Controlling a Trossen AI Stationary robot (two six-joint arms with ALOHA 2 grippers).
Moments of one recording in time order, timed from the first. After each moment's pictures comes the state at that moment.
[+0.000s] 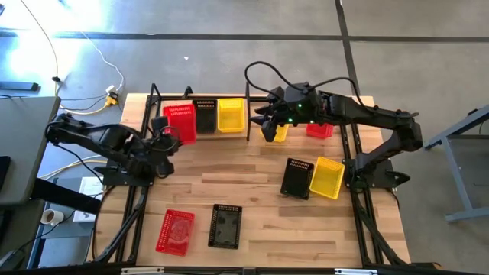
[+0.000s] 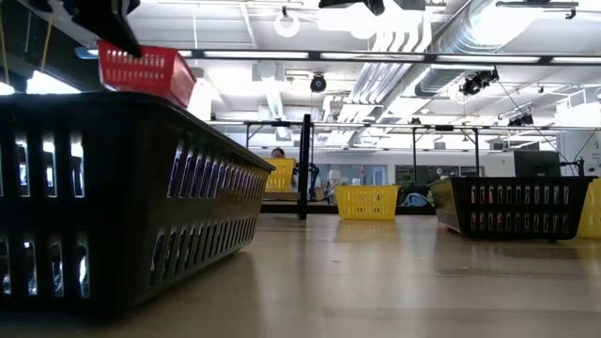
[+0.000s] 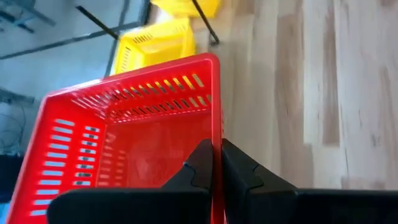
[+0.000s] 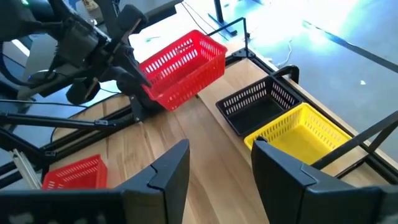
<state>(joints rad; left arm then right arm) -0.17 0.85 0.98 -1.15 -0.61 -0.09 -0.14 1.48 1.60 -0.58 0.09 0.33</state>
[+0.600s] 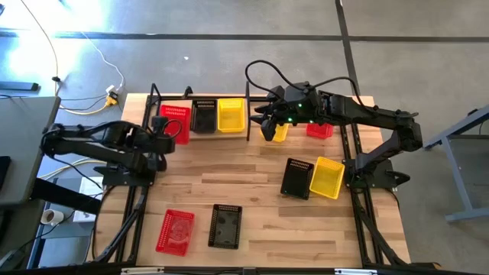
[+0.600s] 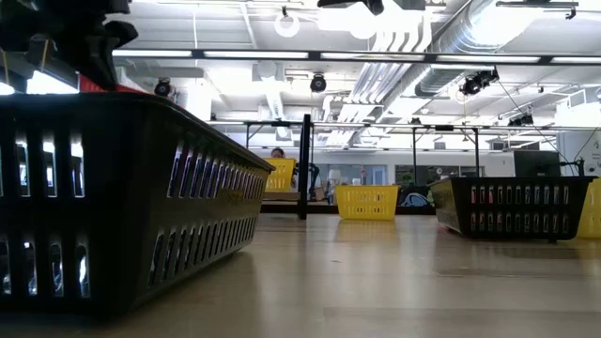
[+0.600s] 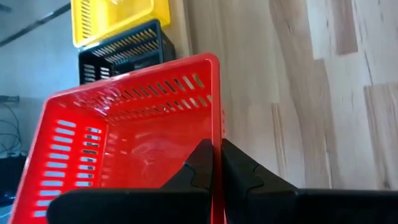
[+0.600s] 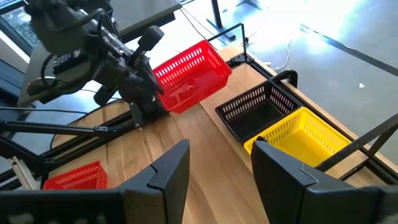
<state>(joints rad) 0.07 0.77 0.87 -1.22 -0.42 0.24 -0.14 1.48 1.60 -0.56 0.10 0.33</state>
